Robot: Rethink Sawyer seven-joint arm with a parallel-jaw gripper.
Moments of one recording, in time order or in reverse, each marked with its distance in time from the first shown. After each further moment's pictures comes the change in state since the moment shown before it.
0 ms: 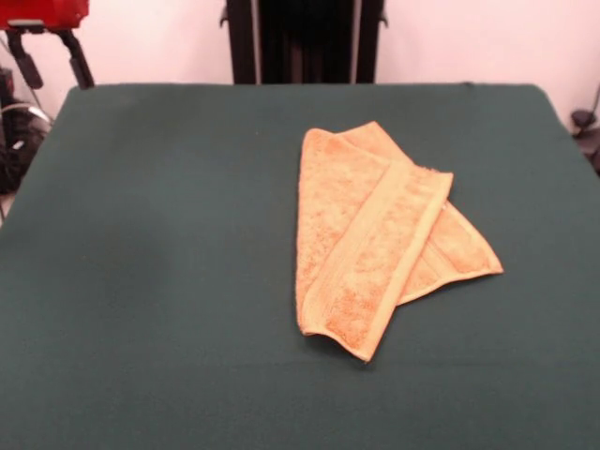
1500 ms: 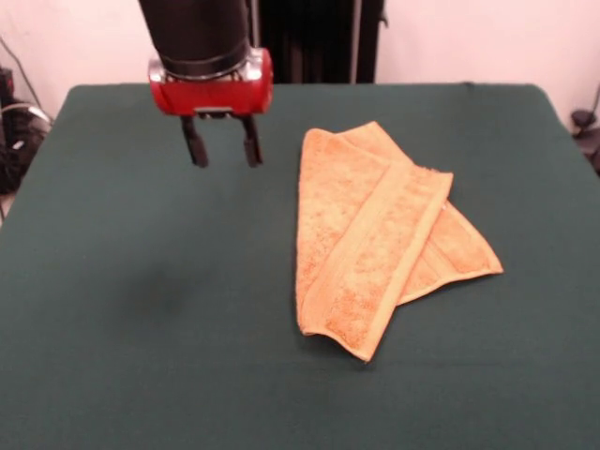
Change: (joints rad) arm 0.376 0.153 -0.160 -0.110 0.158 -0.070 0.105
